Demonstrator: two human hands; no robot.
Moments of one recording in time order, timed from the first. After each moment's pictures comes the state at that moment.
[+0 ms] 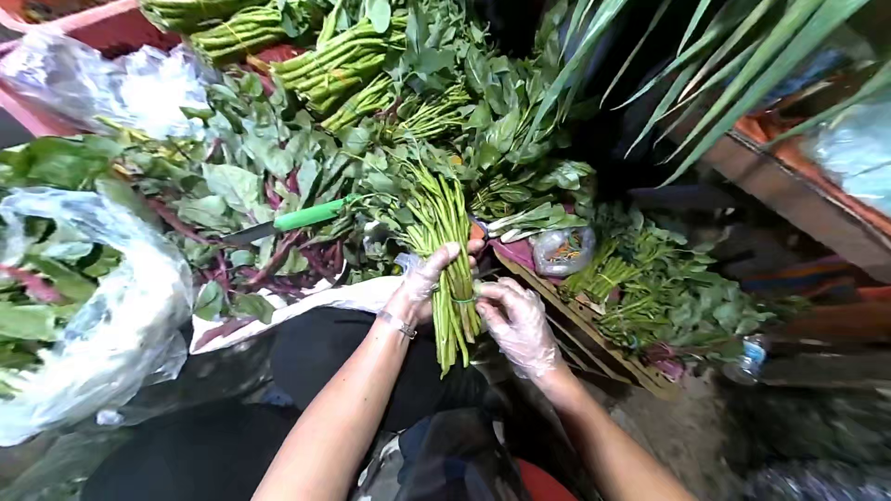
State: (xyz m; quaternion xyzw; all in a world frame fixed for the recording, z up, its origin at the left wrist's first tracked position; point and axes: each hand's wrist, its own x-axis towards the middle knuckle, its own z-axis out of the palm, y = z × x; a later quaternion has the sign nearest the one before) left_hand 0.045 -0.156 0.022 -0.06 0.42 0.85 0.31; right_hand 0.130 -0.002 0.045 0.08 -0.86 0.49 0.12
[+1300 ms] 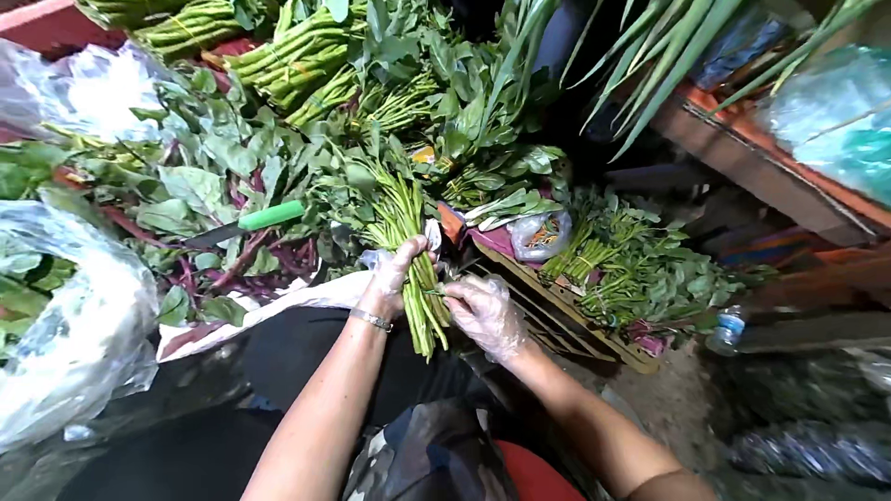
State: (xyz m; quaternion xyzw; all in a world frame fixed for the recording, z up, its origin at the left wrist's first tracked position) left_hand 0.046 -0.158 0.024 -0.17 0.48 0.81 0.28; right_hand 0.131 -0.007 0.033 0.15 -0.89 0.41 0.16
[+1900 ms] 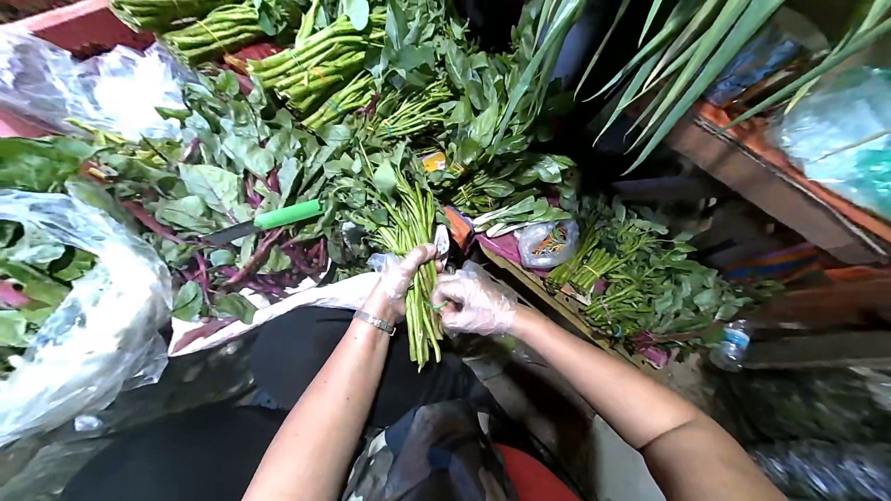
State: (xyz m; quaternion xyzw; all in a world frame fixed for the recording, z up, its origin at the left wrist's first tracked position) left_hand 0.047 -0.164 0.026 -0.18 0.50 0.80 0.29; right_hand 0.080 -0.002 0.067 0.27 -0.86 0.38 -0.23
